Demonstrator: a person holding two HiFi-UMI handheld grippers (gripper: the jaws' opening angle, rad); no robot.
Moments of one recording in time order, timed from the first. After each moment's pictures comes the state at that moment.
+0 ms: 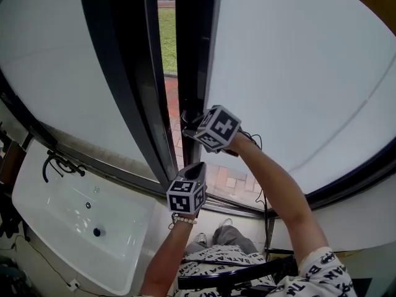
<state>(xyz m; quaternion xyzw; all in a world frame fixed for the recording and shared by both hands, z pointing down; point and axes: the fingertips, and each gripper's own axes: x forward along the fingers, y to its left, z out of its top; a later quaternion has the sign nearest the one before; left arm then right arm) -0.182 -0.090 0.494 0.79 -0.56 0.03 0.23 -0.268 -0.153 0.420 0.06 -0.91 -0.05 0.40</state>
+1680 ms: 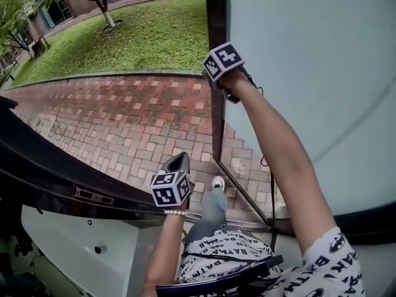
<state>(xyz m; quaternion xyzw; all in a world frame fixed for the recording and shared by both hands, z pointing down) -0.148 -0.323 0.536 0.74 -0.63 0.06 0.24 -0.118 -0.583 0.411 0.28 -0.89 0.13 0.34</state>
